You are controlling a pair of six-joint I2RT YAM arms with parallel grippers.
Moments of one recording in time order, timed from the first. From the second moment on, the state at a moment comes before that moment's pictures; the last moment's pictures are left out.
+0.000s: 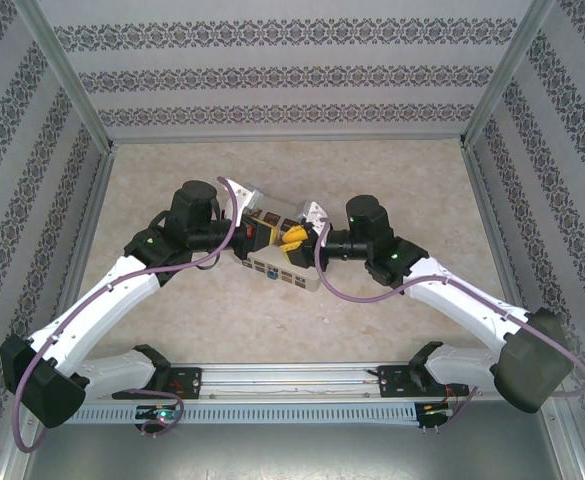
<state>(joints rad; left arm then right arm) -0.55 1.14 1.07 -0.44 0.51 -0.27 0.66 1.22 0.86 -0.02 -0.65 -0.09</state>
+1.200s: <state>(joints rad) -0.53 0.96 1.09 -0.47 0.36 -0.46 0.68 1.14 0.84 0.01 -0.52 -0.33</state>
